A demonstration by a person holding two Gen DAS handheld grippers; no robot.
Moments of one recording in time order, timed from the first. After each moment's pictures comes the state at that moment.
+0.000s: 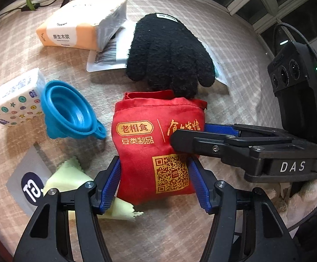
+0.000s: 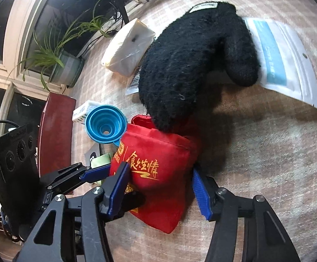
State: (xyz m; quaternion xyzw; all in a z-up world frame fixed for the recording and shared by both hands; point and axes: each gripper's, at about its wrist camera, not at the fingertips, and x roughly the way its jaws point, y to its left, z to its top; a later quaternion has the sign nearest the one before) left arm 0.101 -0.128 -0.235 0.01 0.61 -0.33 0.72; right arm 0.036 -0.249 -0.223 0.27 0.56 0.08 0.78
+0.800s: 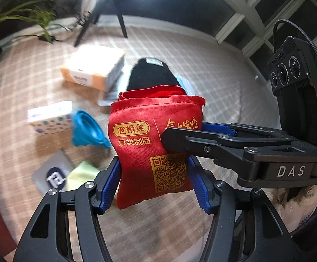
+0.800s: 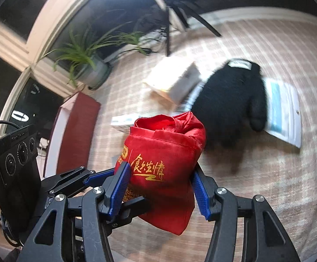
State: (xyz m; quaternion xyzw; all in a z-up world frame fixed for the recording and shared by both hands) left arm 0.072 -0.088 -0.158 -0.03 0.53 -0.33 0.78; right arm 0.022 -0.211 -0.141 0.20 0.52 0.09 0.83
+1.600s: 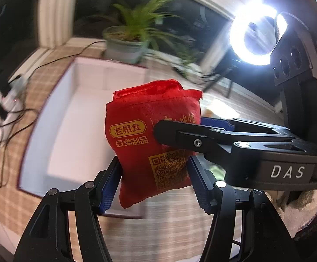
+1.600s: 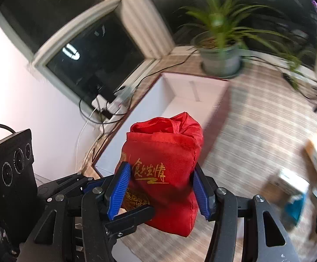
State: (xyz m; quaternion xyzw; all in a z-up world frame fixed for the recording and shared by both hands) left arm 0.045 0.177 -0.115 -0.13 0.48 -0.09 0.86; right arm 0.087 0.084 -0.093 0.03 0.50 0.29 0.81
